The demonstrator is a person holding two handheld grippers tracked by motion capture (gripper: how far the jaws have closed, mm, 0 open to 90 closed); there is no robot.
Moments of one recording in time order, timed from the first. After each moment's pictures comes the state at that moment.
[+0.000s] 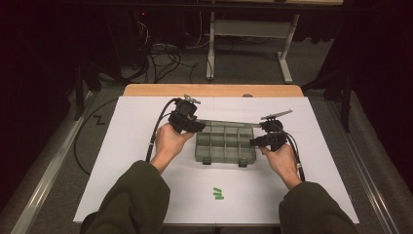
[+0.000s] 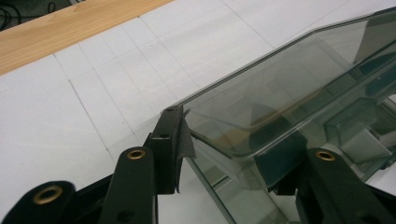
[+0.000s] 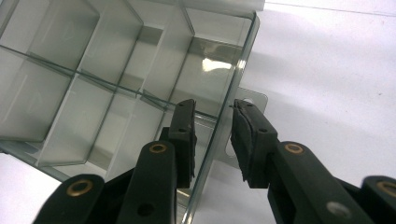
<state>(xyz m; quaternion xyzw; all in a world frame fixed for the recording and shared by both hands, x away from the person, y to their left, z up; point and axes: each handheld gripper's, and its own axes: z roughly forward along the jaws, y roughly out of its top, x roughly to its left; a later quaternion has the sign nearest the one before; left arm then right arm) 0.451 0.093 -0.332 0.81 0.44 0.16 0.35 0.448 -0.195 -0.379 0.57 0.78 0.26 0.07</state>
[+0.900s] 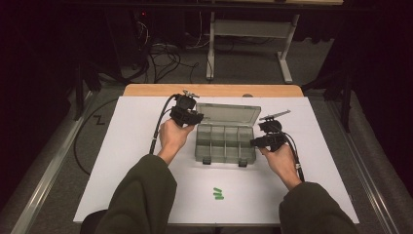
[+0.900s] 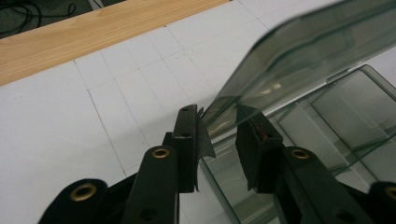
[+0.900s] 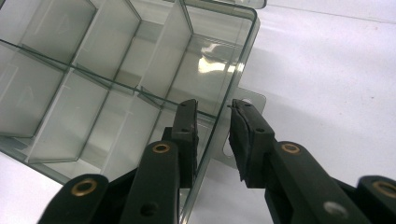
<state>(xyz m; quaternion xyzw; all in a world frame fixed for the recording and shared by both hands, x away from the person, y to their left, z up) 0.483 0.096 -0.349 0.79 0.47 0.17 0.35 0.446 -0.192 -0.379 0.56 0.78 0.25 0.08</state>
